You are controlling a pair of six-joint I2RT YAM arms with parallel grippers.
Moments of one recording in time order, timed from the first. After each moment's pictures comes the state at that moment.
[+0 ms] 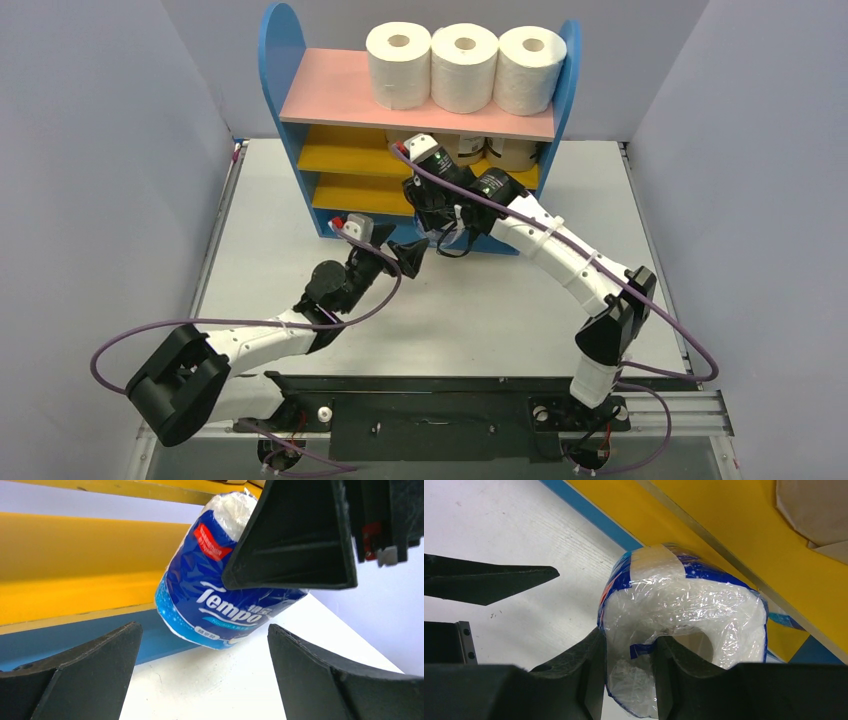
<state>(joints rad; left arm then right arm) -0.76 1.23 0.43 0.98 -0.17 -0.33 0.84 1.75 1.89 -0.95 0.25 0.13</state>
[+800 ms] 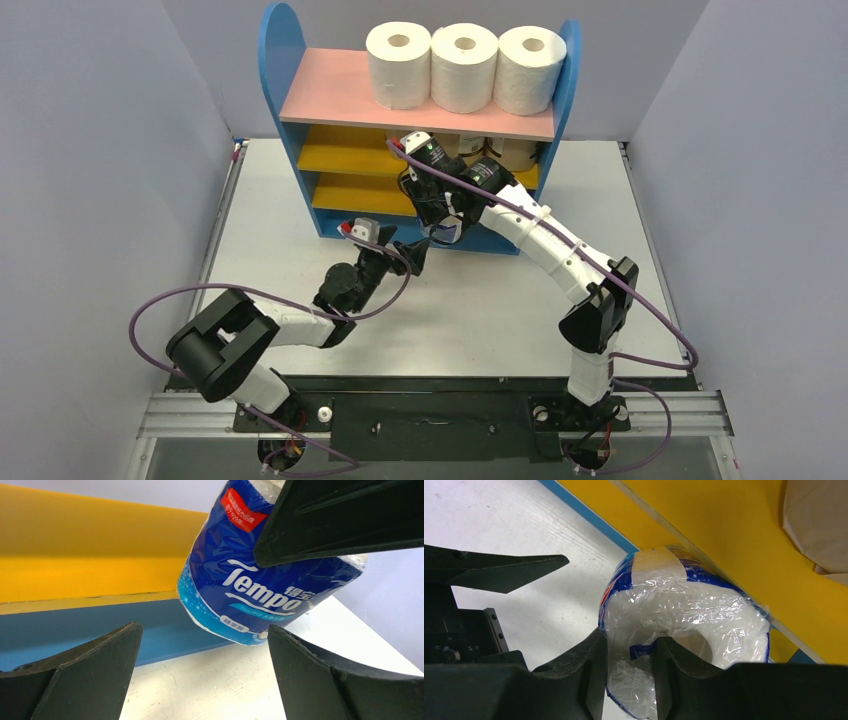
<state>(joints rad) -0.74 1.48 0.42 1.22 -0.19 -0.34 0.81 1.86 2.02 -1.04 0.23 0.12</state>
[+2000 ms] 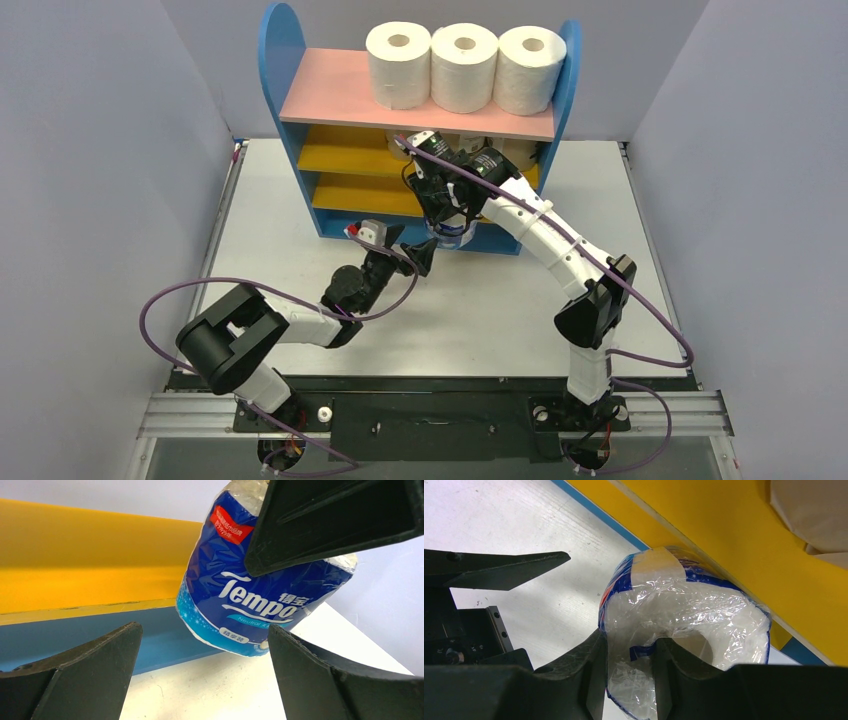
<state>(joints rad) -0.78 1.54 0.44 1.31 -0.23 -0.32 0.78 1.90 2.11 -1.16 0.21 0.14</state>
